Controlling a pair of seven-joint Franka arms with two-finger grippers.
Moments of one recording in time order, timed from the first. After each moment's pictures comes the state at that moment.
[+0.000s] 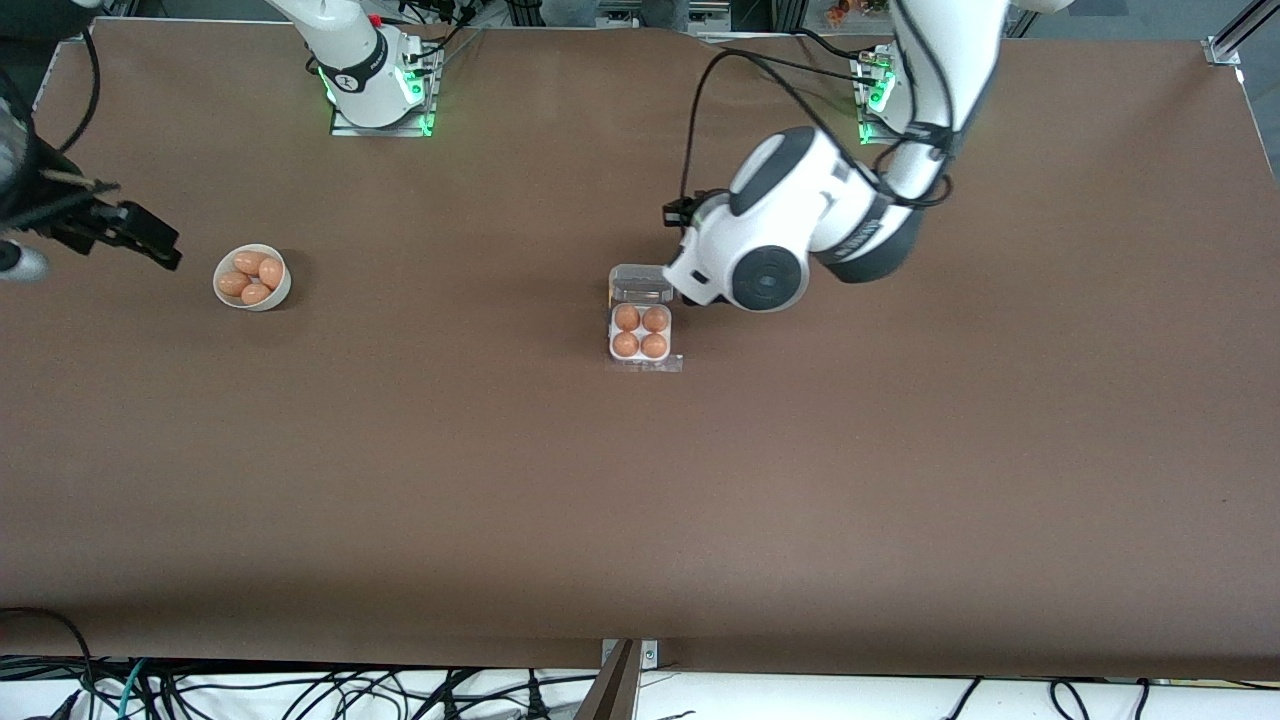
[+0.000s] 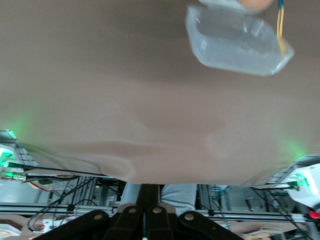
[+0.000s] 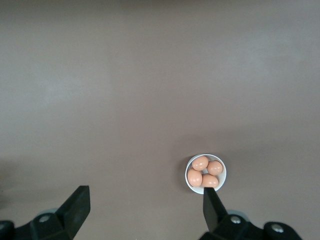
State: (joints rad) left arm -0.56 0.57 -0.12 -1.43 -0.50 1.42 -0.74; right arm 0.05 -0.04 -0.04 -1.67 -0.07 1.67 0.18
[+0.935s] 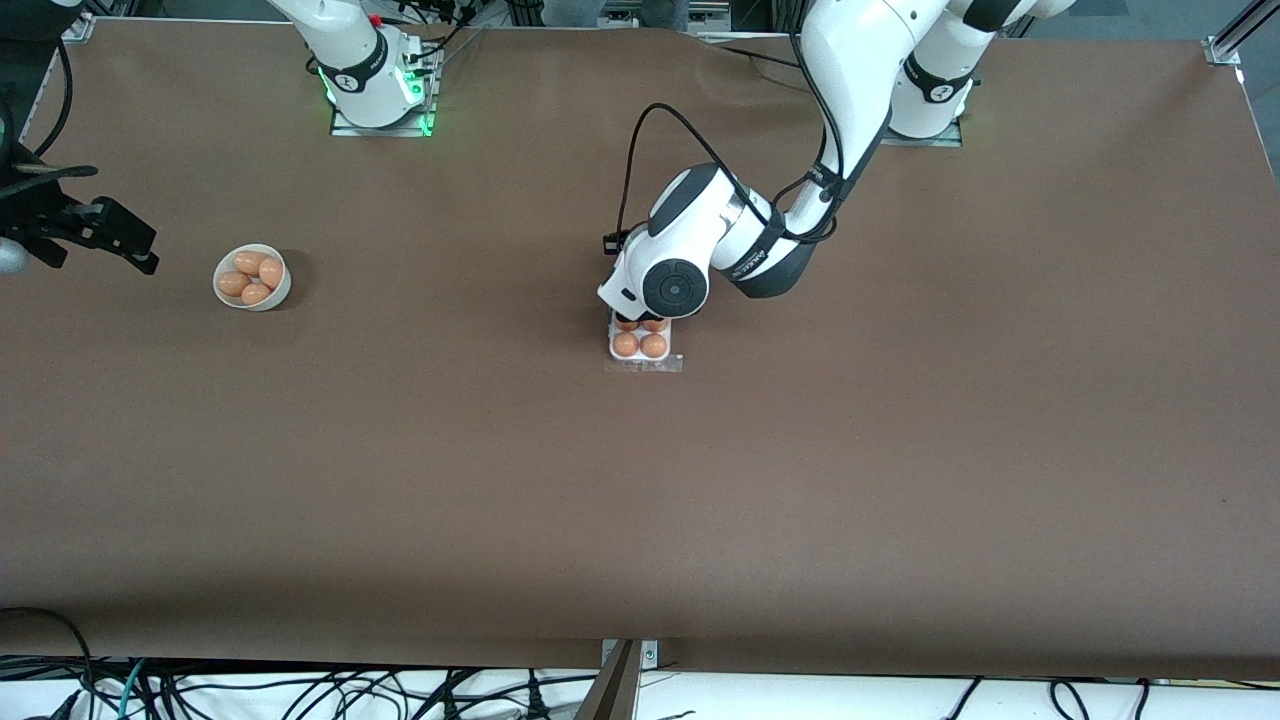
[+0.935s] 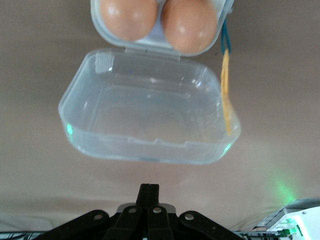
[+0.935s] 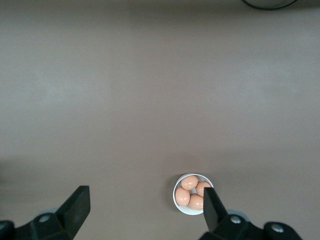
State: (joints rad) left arm -0.65 0.74 -0.12 -1.38 -0.50 1.70 -0.74; right arm 0.00 -0.03 -0.01 -1.70 -0.07 1.76 0.03
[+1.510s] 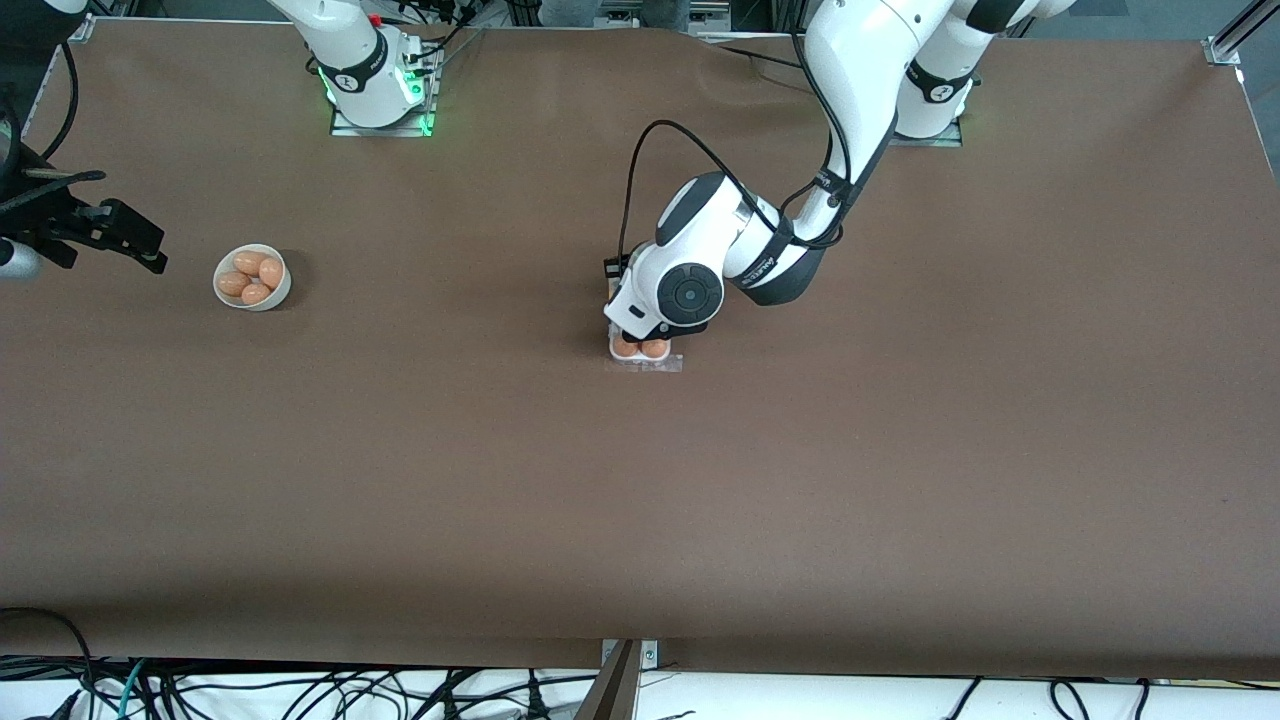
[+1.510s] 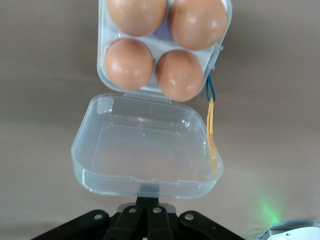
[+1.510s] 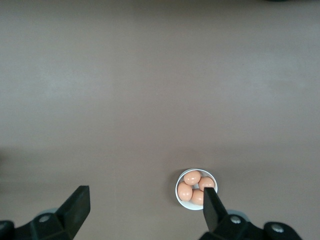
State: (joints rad) left arm -0.65 0.75 -0.09 -1.37 -0.49 1.78 -0.74; right arm 0.00 -0.03 -0.01 -1.70 -0.06 1.73 0.02
